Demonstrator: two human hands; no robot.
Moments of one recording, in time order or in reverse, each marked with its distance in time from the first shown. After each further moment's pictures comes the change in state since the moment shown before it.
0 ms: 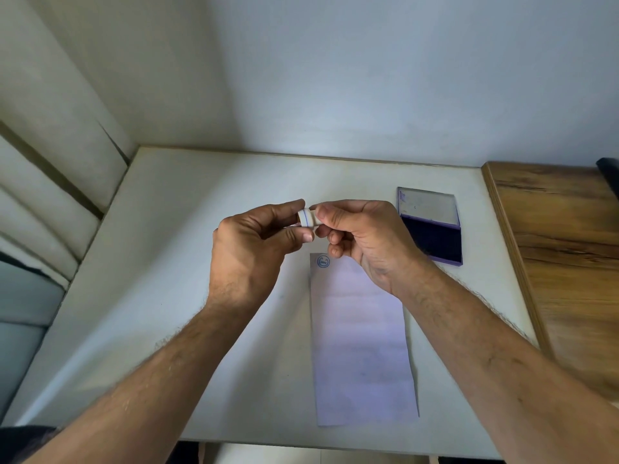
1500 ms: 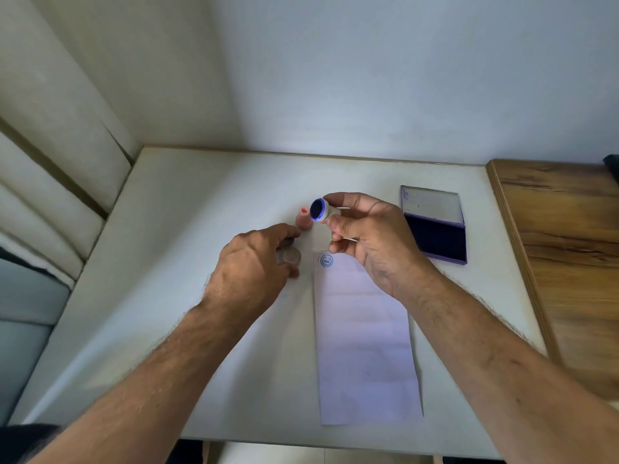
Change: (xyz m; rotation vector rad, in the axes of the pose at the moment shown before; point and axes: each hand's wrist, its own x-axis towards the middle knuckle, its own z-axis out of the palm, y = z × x) left_hand 0.004 -0.020 -0.013 0.884 -0.157 0.017; right_hand 0.001 0.010 -0.005 0.091 0.046 -0.044
